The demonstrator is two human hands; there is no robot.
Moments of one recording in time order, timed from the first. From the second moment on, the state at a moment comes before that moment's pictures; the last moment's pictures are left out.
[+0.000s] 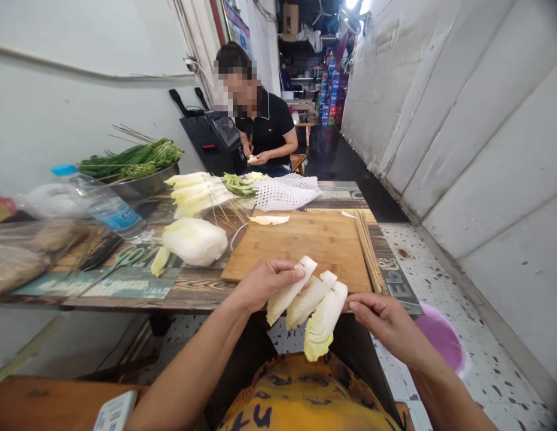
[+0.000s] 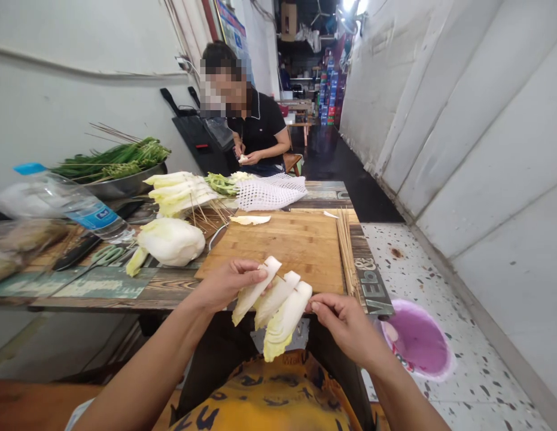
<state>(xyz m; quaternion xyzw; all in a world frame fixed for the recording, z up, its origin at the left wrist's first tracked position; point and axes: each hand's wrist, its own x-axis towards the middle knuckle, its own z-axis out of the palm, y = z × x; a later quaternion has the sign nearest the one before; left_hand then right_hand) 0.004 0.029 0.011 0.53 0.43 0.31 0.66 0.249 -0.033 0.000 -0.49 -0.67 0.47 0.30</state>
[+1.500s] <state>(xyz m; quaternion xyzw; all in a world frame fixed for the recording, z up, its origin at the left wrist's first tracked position) 0.006 0.048 -0.006 0.43 0.40 0.40 0.70 0.260 -0.052 -0.015 -0.56 -0.61 0.45 0.33</state>
